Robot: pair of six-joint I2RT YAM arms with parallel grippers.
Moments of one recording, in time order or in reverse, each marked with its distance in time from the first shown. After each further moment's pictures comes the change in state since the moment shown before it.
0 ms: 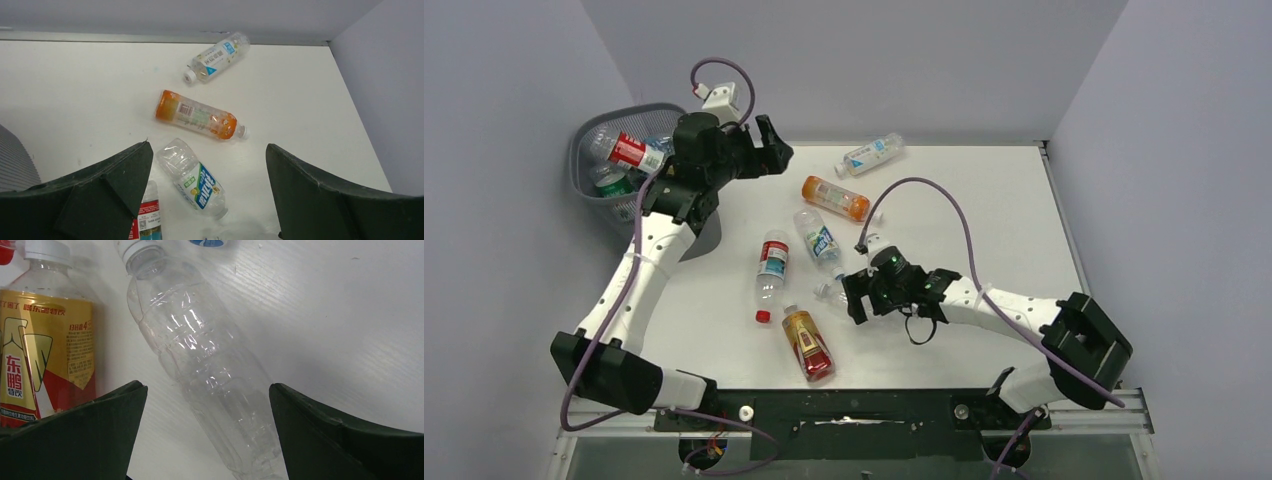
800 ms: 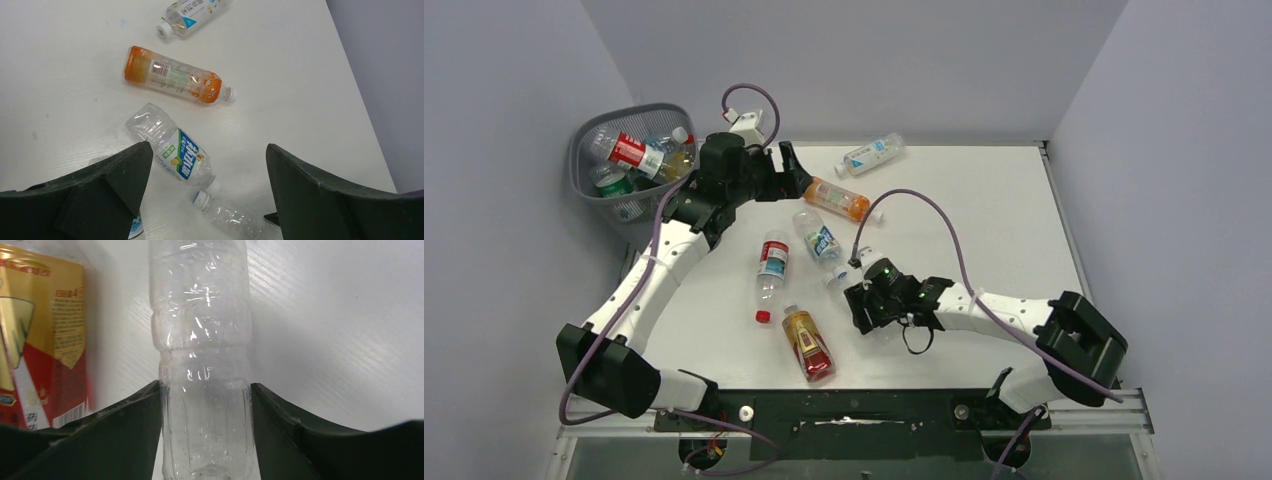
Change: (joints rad) left arm -0.098 -0.004 -0.134 0.001 0.019 -0.026; right arm 0.070 0.055 -0.023 -0.016 0.023 -0.017
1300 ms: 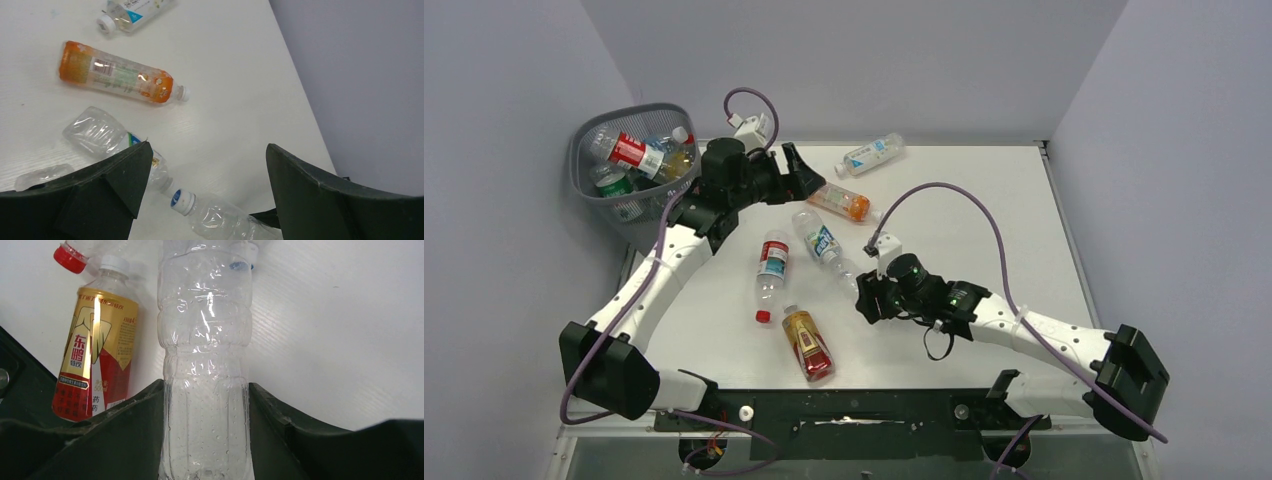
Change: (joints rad) left arm 0.000 -0.012 -0.076 0.123 0.140 -0.119; right arm 0.000 -0.265 -0.025 0.002 0.011 -0.010
